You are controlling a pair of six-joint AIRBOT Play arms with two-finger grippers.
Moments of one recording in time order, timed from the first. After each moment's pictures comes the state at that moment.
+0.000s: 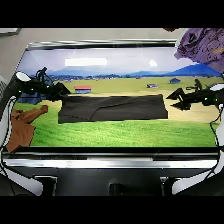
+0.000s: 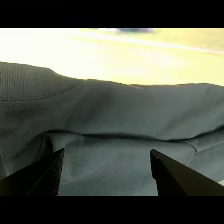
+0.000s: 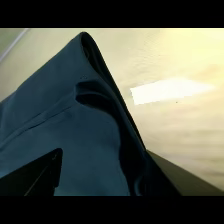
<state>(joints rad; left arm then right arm) 0.14 -1.84 1.64 0.92 -1.23 -1.46 -0.42 -1.85 1.52 -0.83 1.29 1.42</state>
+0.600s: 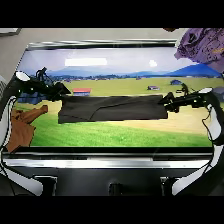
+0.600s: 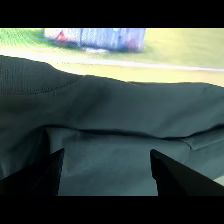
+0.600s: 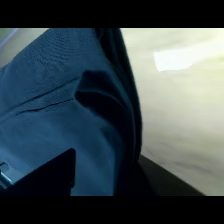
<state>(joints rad) 0.14 -1.84 1.64 0.92 -1.25 -1.49 -0.34 -1.97 1.52 -0.78 1.33 1.32</state>
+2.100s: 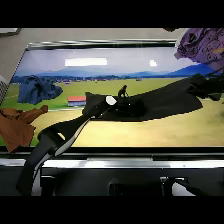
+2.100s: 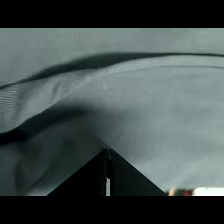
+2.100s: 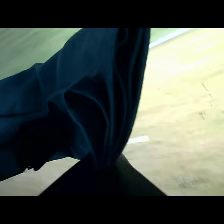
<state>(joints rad) -0.72 -2.22 1.92 0.37 -0.72 -1.62 -0.32 -1.28 1.52 -1.19 1.42 1.64</state>
